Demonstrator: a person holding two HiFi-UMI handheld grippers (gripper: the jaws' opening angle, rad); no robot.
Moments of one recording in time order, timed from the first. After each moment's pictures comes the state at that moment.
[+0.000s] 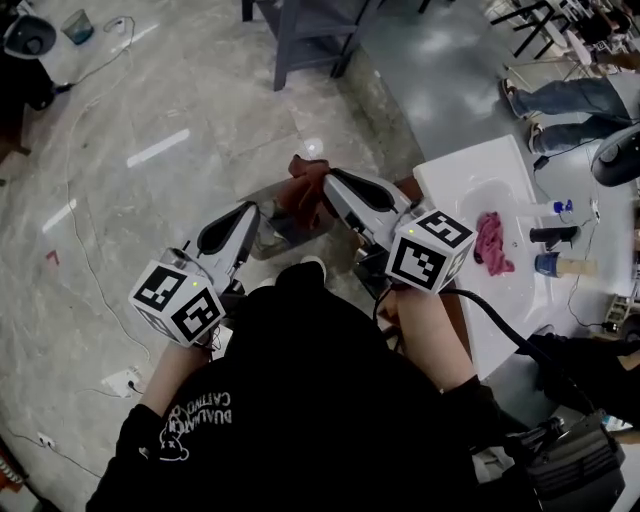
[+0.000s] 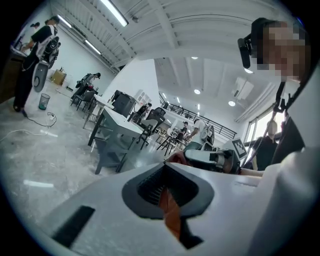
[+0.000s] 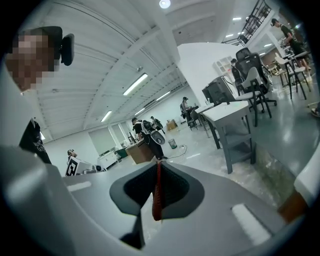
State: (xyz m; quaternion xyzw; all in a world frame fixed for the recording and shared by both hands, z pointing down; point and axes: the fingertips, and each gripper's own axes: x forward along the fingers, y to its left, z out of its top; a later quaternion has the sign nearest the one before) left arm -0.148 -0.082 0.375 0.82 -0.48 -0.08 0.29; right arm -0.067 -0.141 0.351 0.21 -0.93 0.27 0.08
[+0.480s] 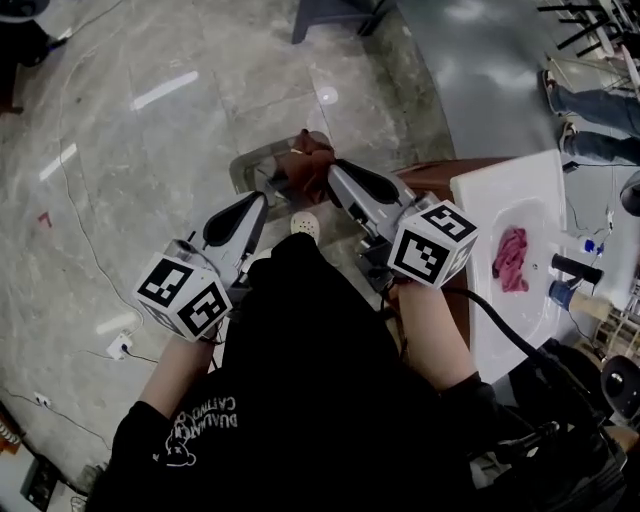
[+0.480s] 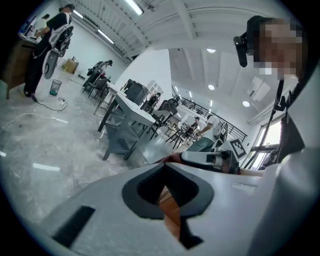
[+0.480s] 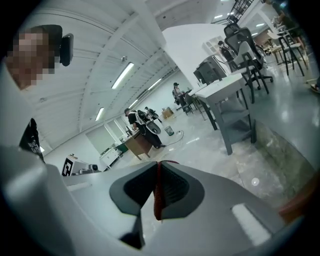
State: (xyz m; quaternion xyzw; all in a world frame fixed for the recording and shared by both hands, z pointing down) left arm -0.163 -0.142 0.467 0.78 -0.50 -0.06 0.36; right arm -0.091 -0.207 0.461 0.20 -0.91 0.35 0.13
